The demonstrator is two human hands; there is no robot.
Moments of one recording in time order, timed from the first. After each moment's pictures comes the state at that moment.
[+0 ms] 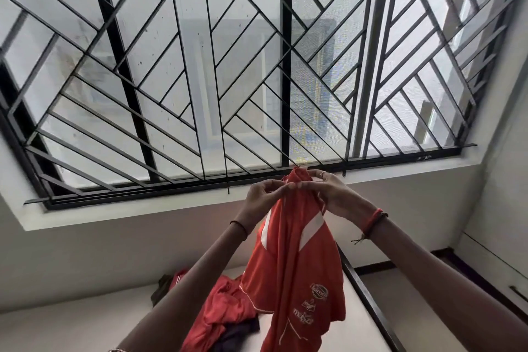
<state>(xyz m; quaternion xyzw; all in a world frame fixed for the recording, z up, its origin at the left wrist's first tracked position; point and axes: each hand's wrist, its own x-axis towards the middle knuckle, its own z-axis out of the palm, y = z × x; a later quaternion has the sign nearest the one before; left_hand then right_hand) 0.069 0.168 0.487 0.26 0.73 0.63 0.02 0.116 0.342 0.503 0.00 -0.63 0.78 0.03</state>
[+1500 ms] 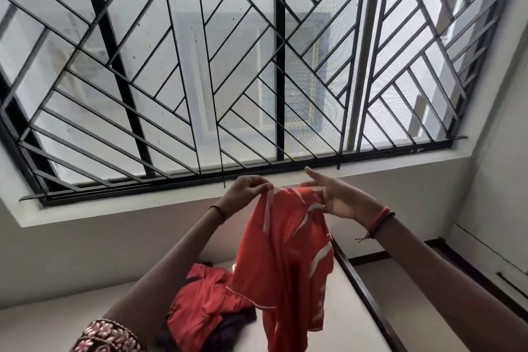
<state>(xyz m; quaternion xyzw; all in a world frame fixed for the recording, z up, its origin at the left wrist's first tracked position) 0.049 0.140 0.484 0.35 0.78 0.51 0.06 0.158 0.346 0.511 -0.11 -0.63 0.76 -0.10</state>
